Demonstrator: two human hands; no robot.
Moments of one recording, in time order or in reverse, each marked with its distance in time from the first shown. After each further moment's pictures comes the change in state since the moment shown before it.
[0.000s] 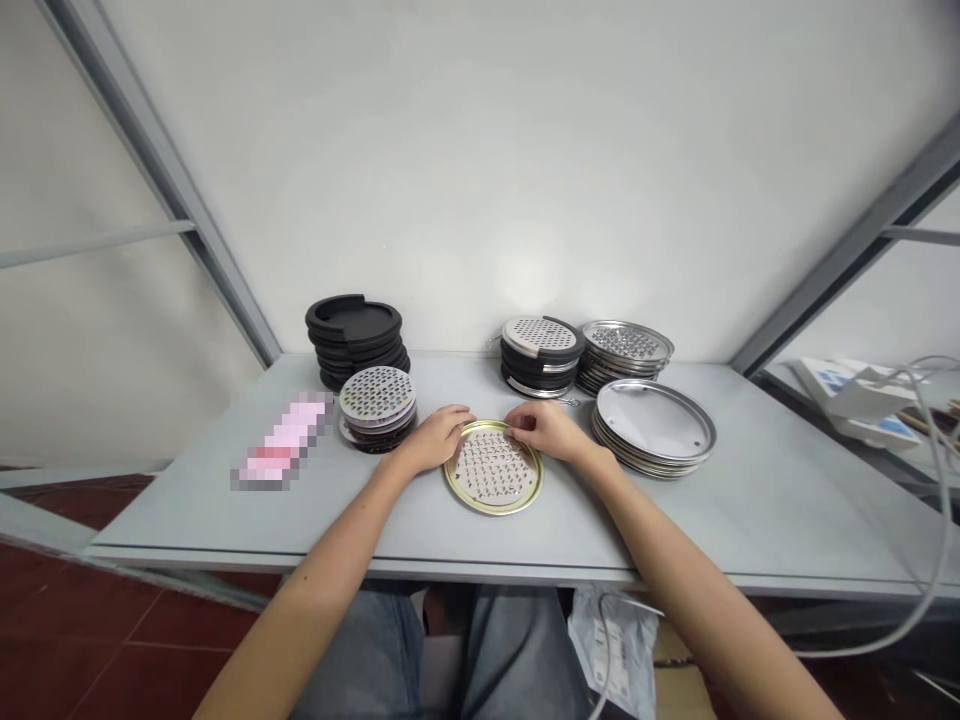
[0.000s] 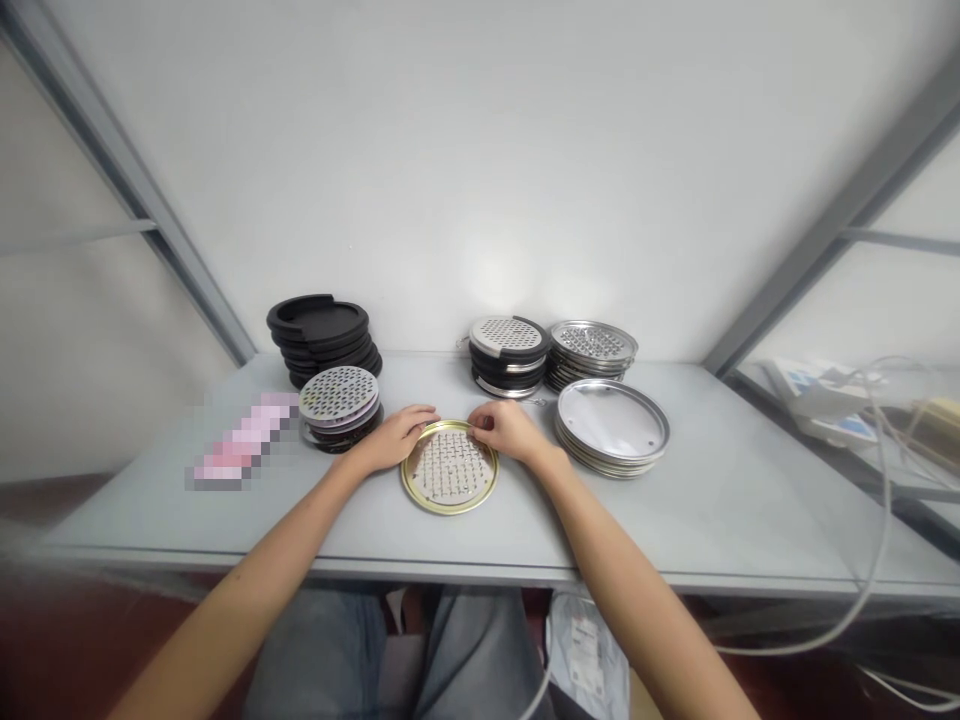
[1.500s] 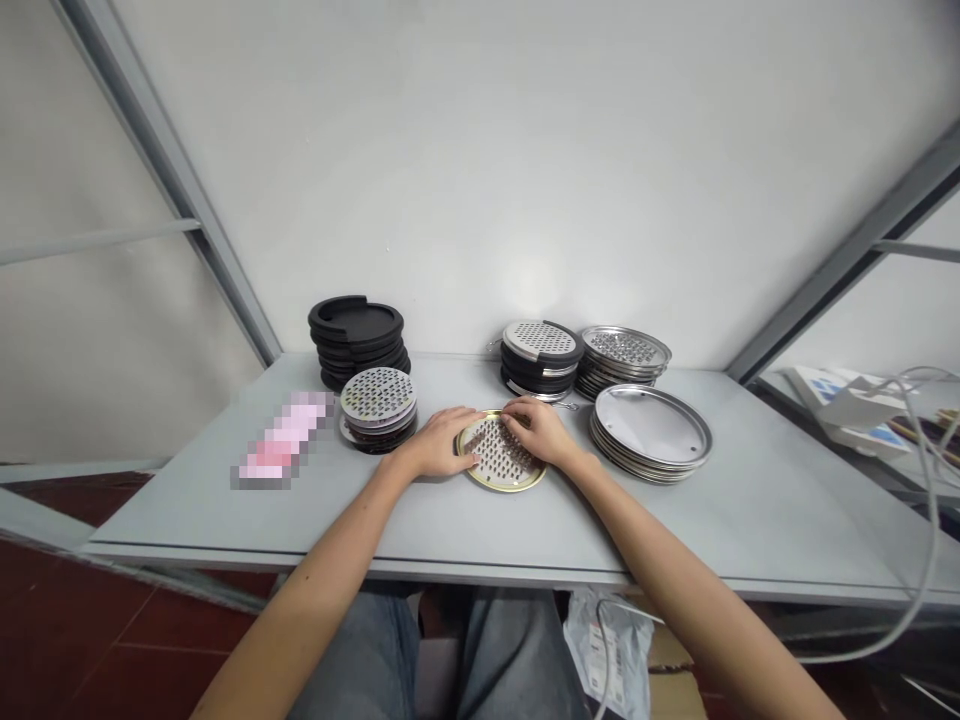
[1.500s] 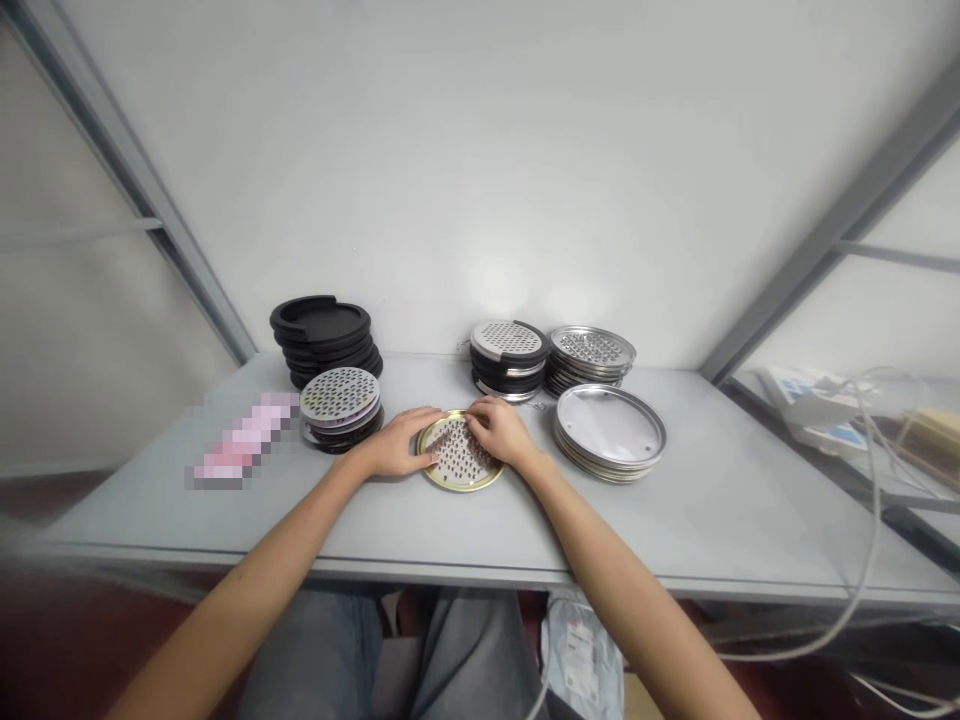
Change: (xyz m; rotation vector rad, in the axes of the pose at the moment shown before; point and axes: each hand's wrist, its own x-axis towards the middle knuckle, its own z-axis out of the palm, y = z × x) left_hand -0.009 0.017 -0.011 0.014 -0.084 0.094; right_hand 0.006 0.000 0.014 -0.089 0.189 -0.058
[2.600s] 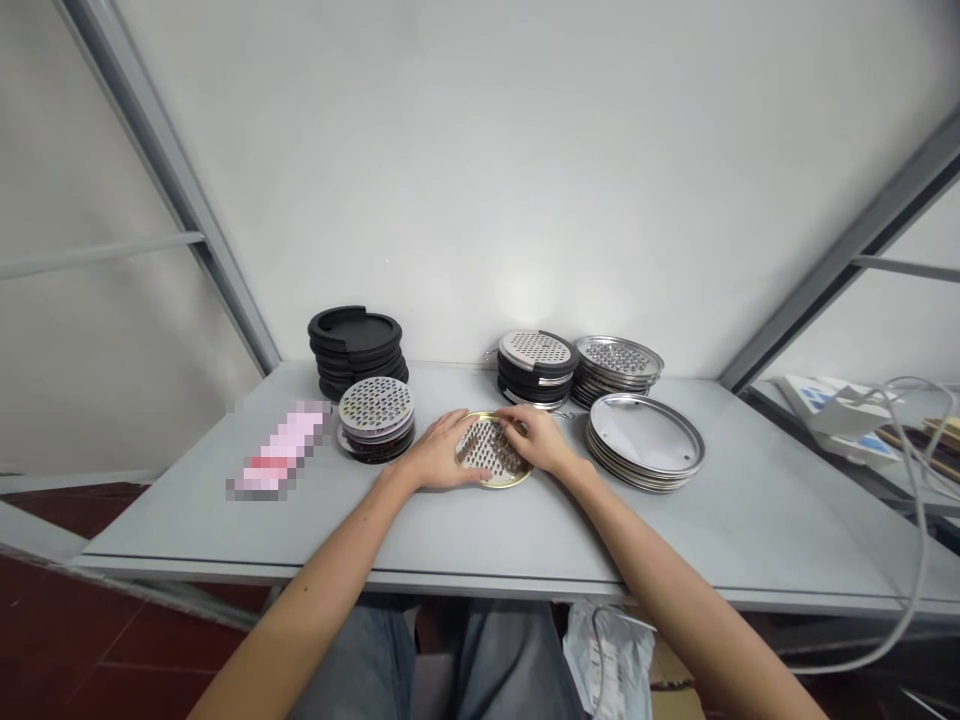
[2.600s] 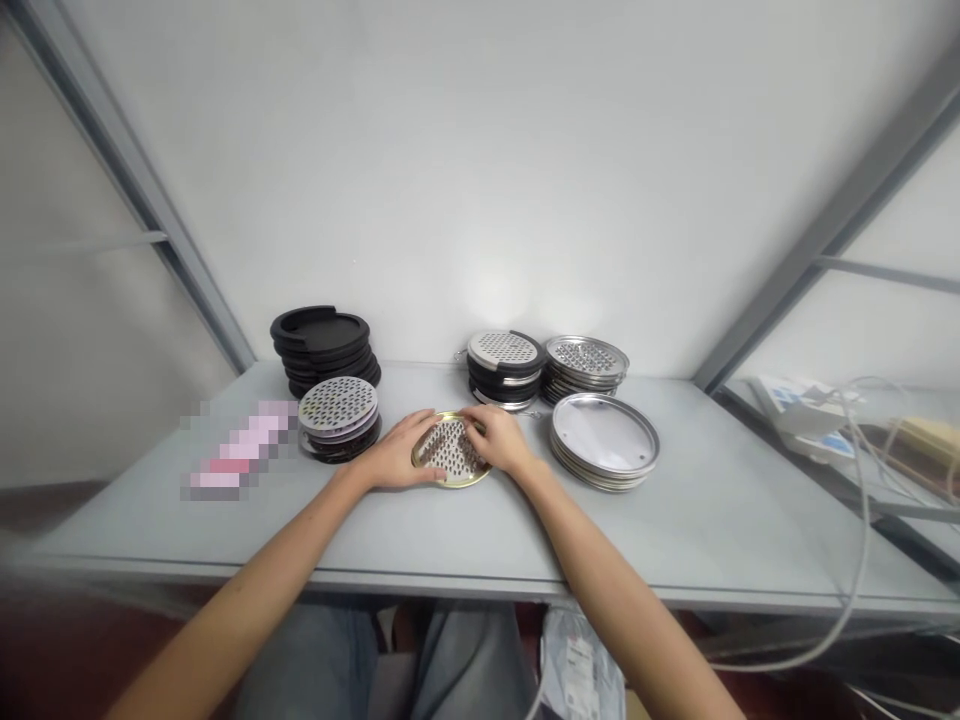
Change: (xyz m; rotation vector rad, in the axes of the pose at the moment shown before) left_hand 0.001 0.004 0.003 0.014 -0.007 -0.105; right_hand 0.002 -0.003 -0.001 0.002 0.084 -0.010
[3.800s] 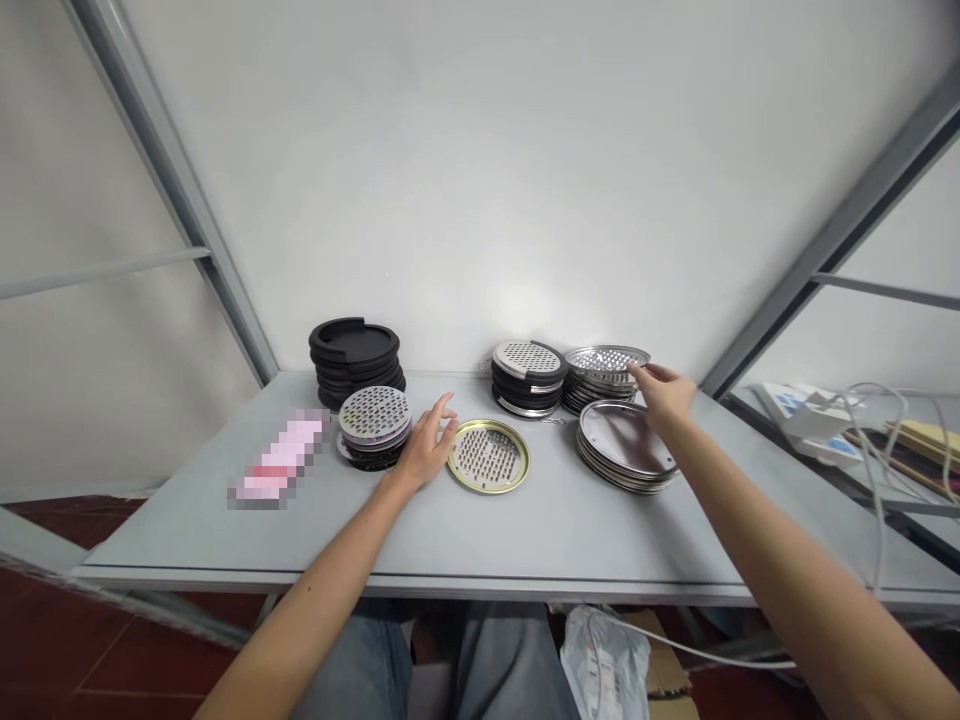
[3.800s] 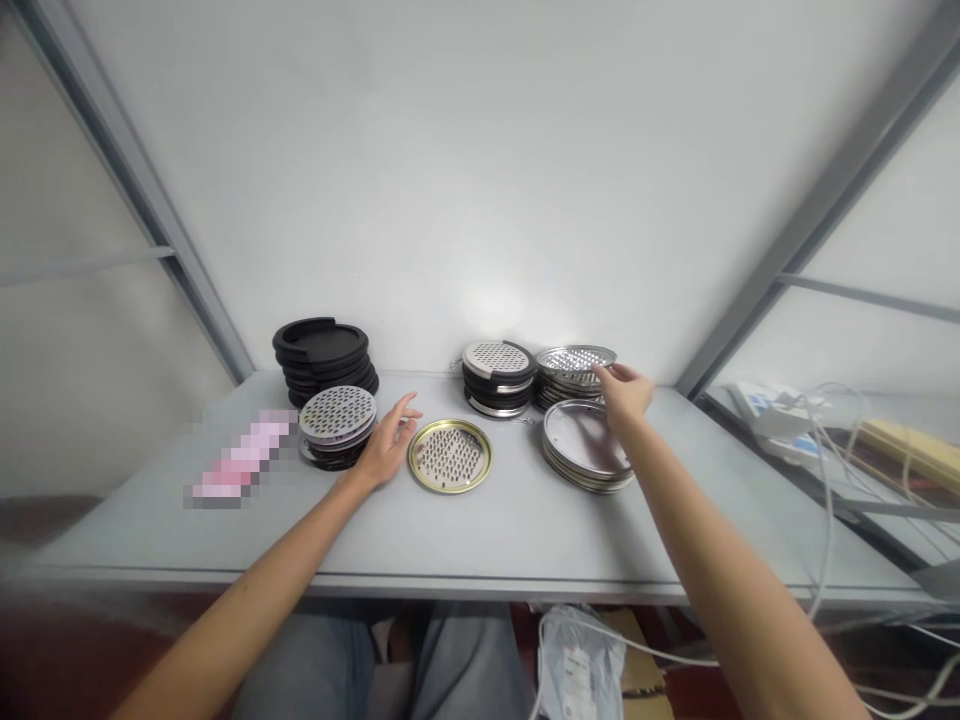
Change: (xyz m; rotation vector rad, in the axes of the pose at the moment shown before) left_hand 0.003 -0.003 0.001 -0.245 0.493 -0.006; right_hand -0.001 0.119 -0.139 0.344 0.940 0.765
